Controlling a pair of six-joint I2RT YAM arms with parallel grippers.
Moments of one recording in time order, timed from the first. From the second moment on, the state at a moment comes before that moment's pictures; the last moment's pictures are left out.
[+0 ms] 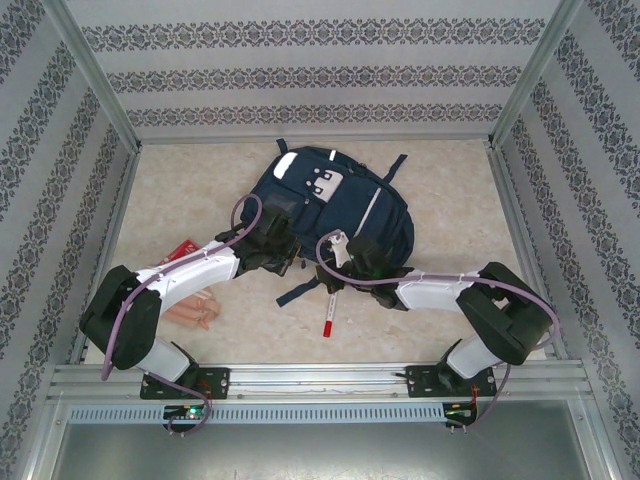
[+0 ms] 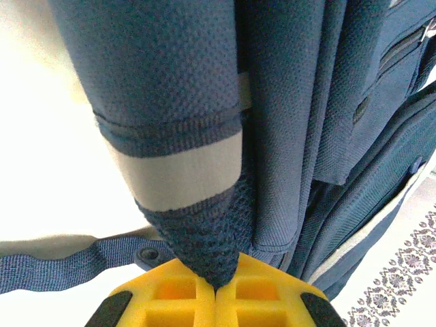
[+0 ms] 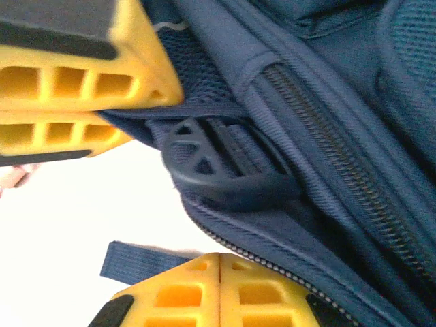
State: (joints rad) left arm -0.61 1.51 0.94 -0.34 0.06 -1.66; right arm 0.75 1.52 0.57 0.35 -0.27 0.34
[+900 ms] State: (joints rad) left arm -0.64 1.50 0.94 -0.30 0.13 -1.78; right arm 0.92 1.91 0.44 1.21 0.18 -0.07
